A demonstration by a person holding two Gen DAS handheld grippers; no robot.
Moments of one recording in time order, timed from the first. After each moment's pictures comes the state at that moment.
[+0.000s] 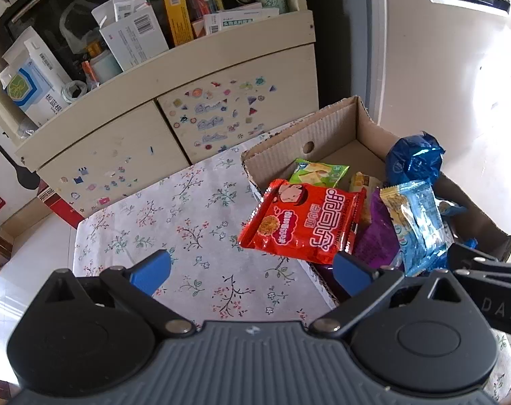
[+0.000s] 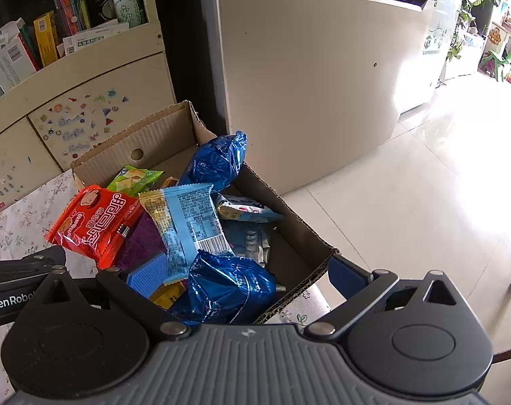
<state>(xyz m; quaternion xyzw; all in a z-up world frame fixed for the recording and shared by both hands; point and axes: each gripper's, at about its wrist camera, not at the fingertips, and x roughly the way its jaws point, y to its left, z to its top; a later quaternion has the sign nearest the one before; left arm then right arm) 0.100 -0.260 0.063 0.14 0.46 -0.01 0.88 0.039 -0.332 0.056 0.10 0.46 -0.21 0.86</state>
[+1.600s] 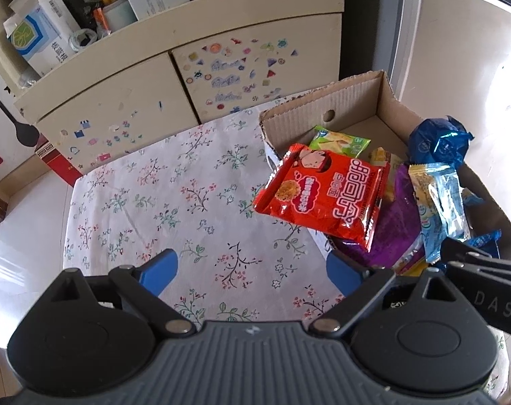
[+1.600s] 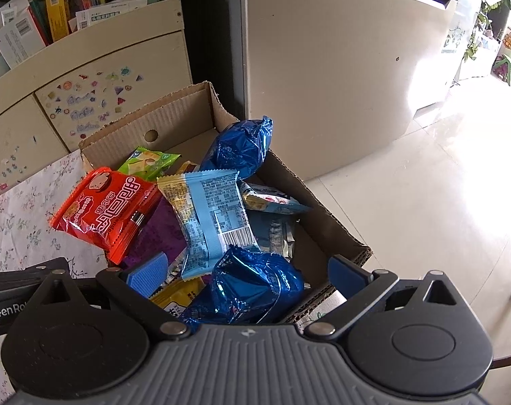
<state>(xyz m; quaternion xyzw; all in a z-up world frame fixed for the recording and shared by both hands) 0.108 -0.240 0.045 0.10 0.51 0.01 0.85 0.060 -0.320 0.042 0.09 0.49 -0.19 0.85</state>
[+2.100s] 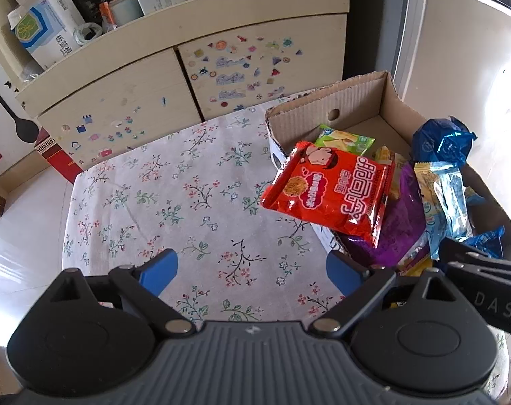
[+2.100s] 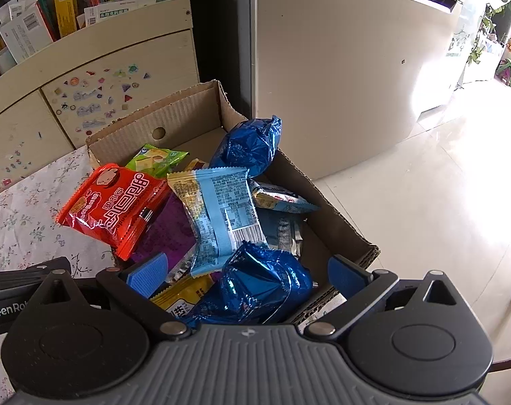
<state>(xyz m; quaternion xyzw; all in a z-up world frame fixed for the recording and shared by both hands) 0.104 -0.232 0.045 0.09 0.51 0.01 0.86 0.060 -0.316 0.041 0.08 0.49 -0.18 0.85</state>
